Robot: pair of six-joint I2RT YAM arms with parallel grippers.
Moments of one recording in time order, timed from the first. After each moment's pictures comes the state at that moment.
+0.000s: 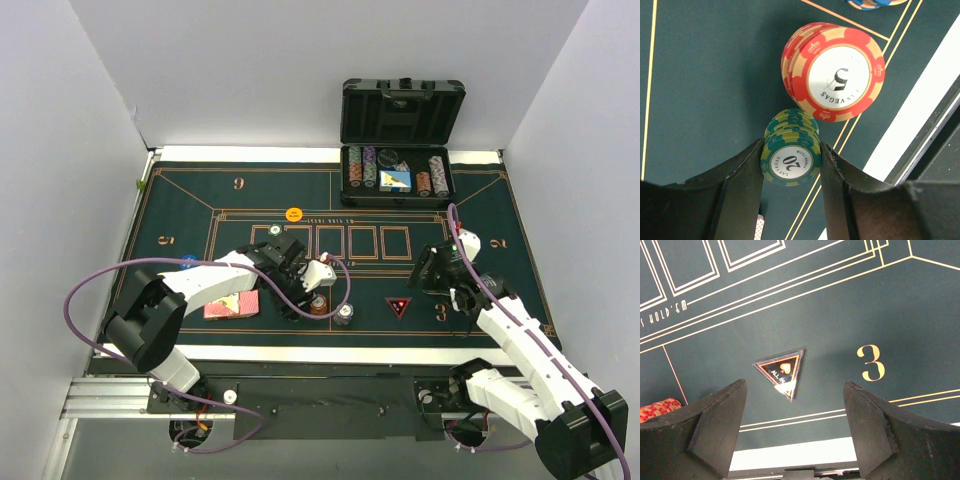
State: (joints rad) left arm -0.73 1.59 0.95 -0.59 0.30 0.40; right arm 0.37 0.93 0.68 -0.69 0.24 0.67
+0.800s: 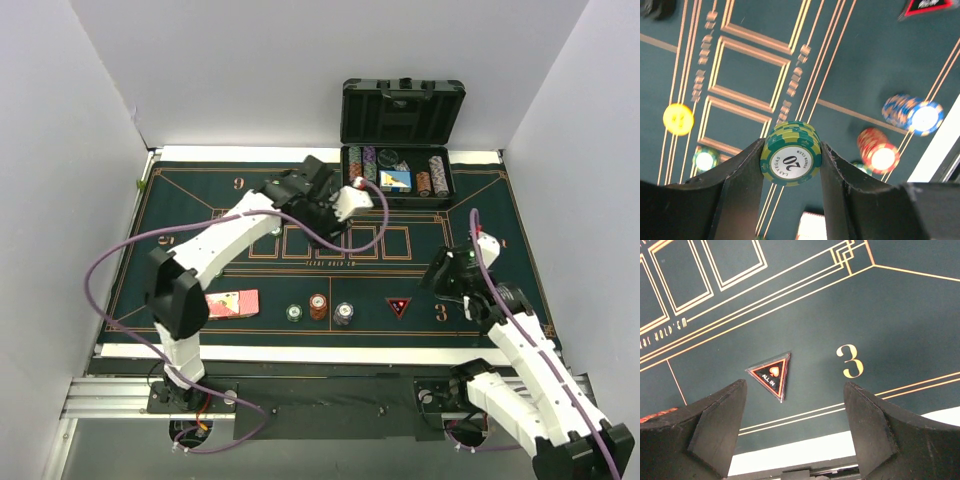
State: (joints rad) left arm -0.70 1.81 1.72 -0.91 0.23 0.47; right arm 0.31 0.82 0.68 -0.75 0.27 0.67
